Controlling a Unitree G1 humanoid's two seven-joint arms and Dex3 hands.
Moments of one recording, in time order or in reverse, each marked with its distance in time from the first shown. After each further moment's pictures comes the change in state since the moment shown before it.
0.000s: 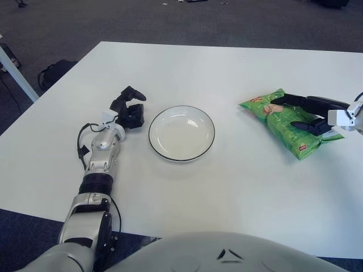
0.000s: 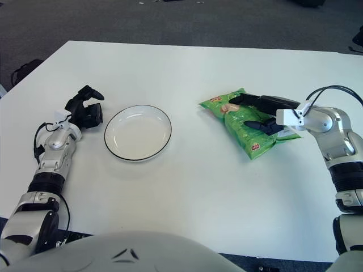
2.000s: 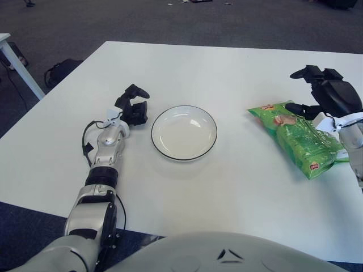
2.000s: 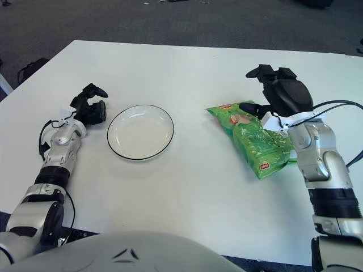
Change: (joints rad) left arm -0.081 -0.027 0.000 0.125 0.005 -0.053 0.006; right arm 0.230 0.214 -0.193 -0.502 -0.479 0.425 -0.506
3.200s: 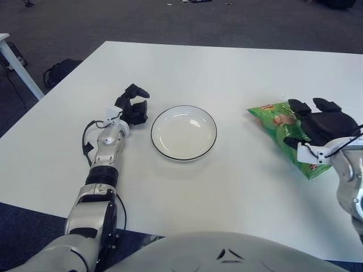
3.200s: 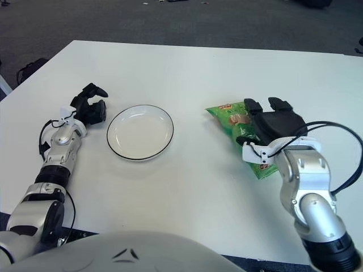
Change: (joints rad) left arm 0.003 0.001 0.004 0.005 -0.002 0.000 -0.010; right arm 0.219 0.094 0.124 -0.425 -0.570 0.307 0.521
